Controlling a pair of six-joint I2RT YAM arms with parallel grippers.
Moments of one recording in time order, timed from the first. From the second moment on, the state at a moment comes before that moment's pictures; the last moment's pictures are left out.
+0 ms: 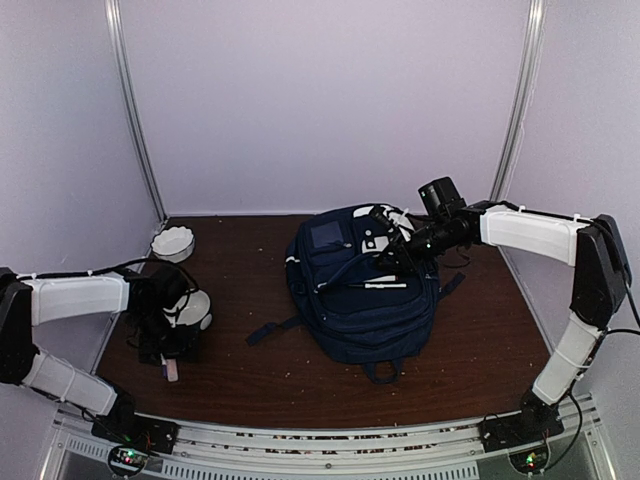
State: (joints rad) left arm -0.39 1.32 0.65 -0.85 -0.03 -0.60; right arm 0.47 1.71 1.30 -0.44 -0.60 -0.31
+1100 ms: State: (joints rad) left arm -0.39 1.27 0.59 -0.77 0.00 -0.62; right arm 0.47 1.72 1.31 -0.45 -0.61 -0.31
